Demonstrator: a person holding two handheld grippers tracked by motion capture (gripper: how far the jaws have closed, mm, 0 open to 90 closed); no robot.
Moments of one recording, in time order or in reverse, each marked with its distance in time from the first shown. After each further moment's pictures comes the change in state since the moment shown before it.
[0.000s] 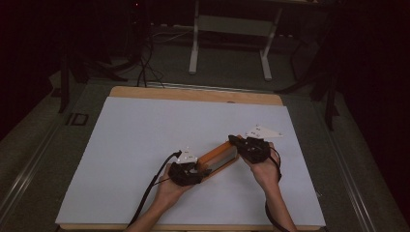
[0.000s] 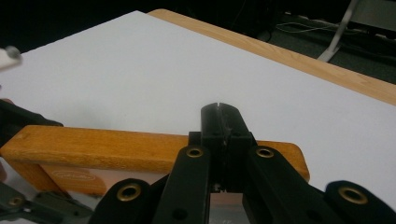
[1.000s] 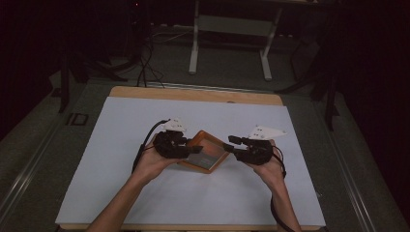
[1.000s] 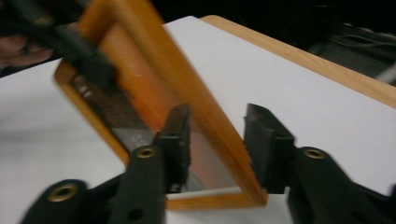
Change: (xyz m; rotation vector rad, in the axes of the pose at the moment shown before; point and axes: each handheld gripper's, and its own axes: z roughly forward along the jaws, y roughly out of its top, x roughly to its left) left arm 0.026 0.091 -0.069 0.059 -0.083 0.109; right arm -0.002 0.006 -0.011 -0.013 0.218 -0.079
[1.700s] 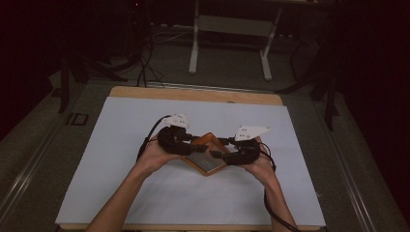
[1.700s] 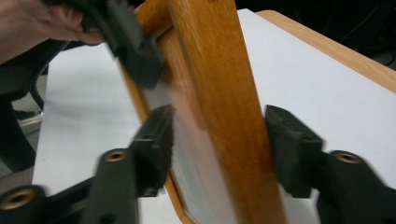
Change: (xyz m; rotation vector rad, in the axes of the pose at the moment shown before) left arm 0.015 0.009 0.008 -0.044 -0.156 0.028; right arm 0.006 0.007 0.030 0.039 0.192 -0.101
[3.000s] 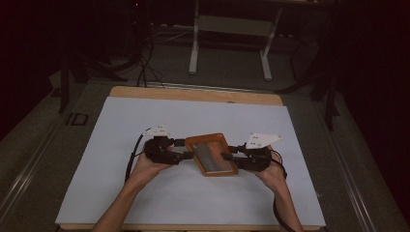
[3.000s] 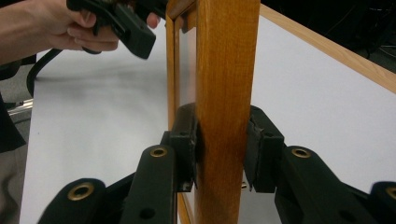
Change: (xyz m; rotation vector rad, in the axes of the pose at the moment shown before) left arm 0.015 -0.065 -0.006 -0.130 0.093 -0.132; right arm 0.005 -0.020 -0.027 0.013 -0.058 -0.022
